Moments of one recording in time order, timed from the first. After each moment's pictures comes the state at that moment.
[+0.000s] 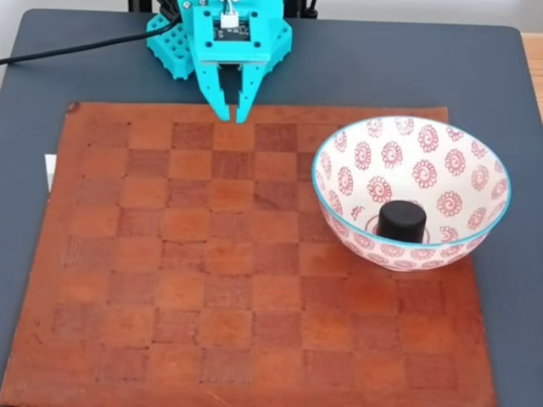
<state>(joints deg) -5.0 170.3 162.5 69.3 88.7</state>
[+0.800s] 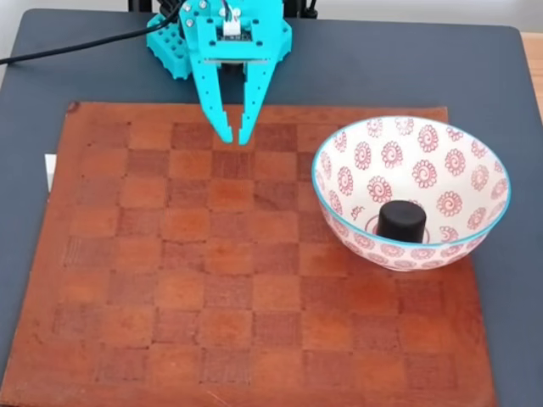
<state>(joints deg) -5.1 194.3 178.7 69.5 88.7</state>
